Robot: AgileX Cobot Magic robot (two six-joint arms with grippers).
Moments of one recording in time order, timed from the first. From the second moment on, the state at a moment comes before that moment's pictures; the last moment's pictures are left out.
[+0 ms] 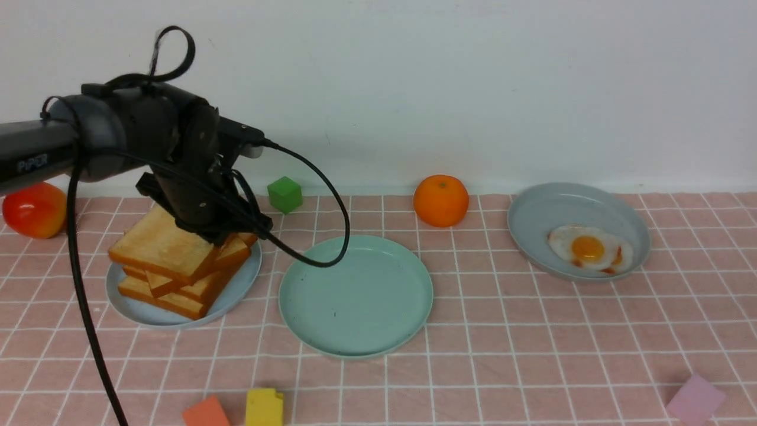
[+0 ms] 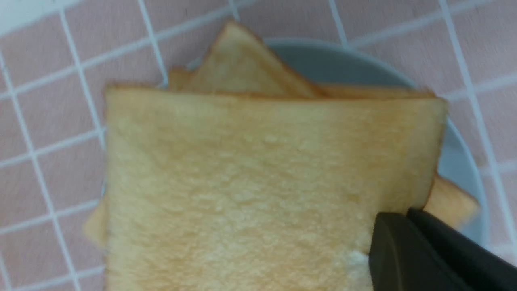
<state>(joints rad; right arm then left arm) 0.25 0.44 -1.00 0.30 1.07 -0.16 -0.26 1.96 -1.52 0.23 0.76 -0.06</state>
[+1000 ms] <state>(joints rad) 0.25 0.44 -1.00 0.27 1.06 -0.16 -0.71 2.02 -1.52 0.35 0.71 -0.12</state>
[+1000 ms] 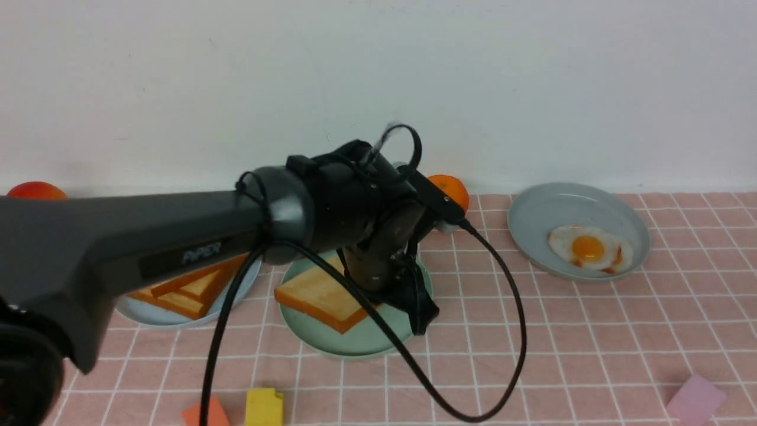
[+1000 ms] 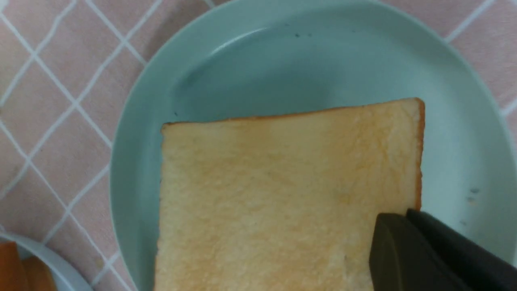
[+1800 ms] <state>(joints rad) 0.25 0.46 -1.00 0.27 1.07 -0.15 -0.72 1.97 -1.51 0.33 0.71 -0.19</state>
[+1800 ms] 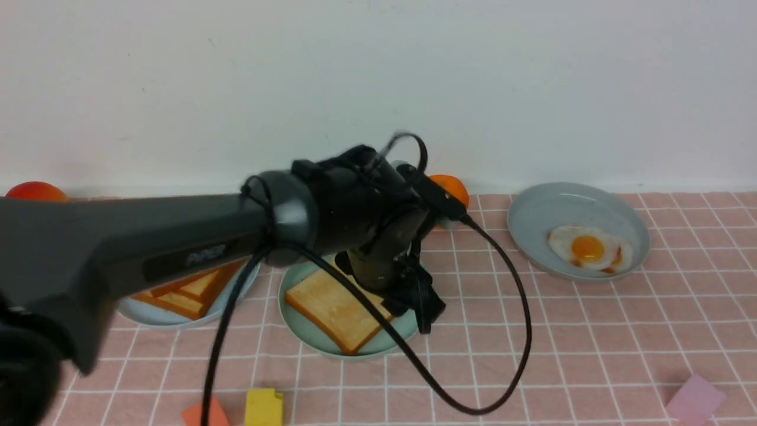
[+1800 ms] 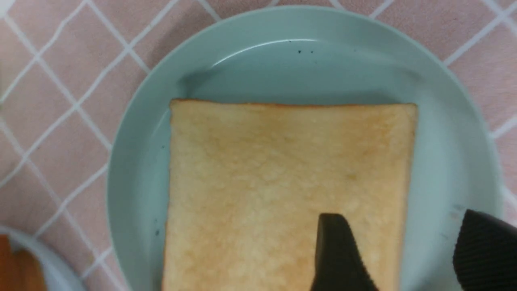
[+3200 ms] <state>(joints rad) 0.00 1.95 -1.55 0.08 0.81 -0.08 -0.77 0.49 -0.77 0.02 0.42 -0.22</state>
